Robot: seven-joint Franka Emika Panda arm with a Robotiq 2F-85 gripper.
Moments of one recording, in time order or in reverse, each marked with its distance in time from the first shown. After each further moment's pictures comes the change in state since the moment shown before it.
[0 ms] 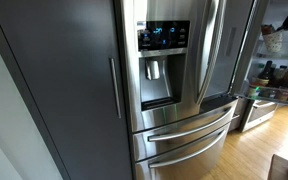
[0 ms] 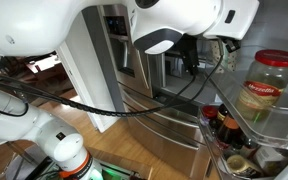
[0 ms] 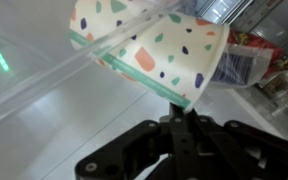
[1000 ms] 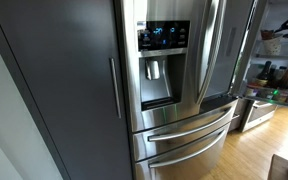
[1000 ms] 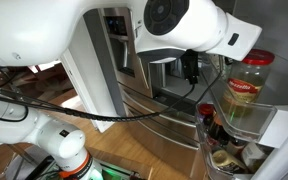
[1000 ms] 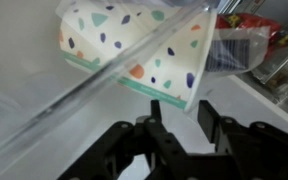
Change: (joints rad) arm 0.126 -0.037 -0.126 -0.025 0.106 0.001 -0.049
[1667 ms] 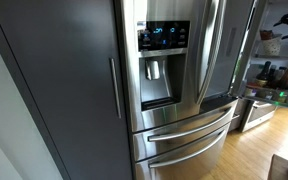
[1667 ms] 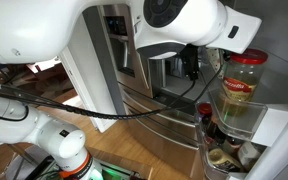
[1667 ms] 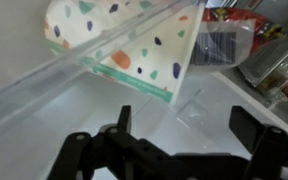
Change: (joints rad) arm -0.002 0.004 0.015 0.019 -0.011 -0.018 0.000
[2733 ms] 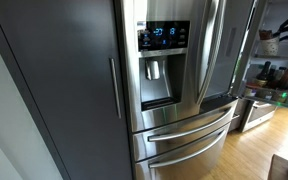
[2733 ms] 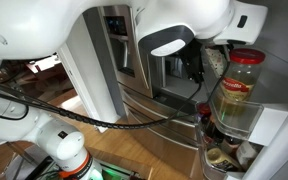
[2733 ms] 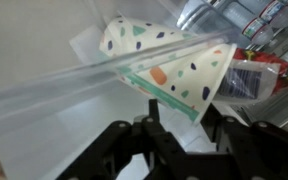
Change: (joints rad) arm -0.058 0.038 0.000 0.060 -0.205 -0.243 -0.004
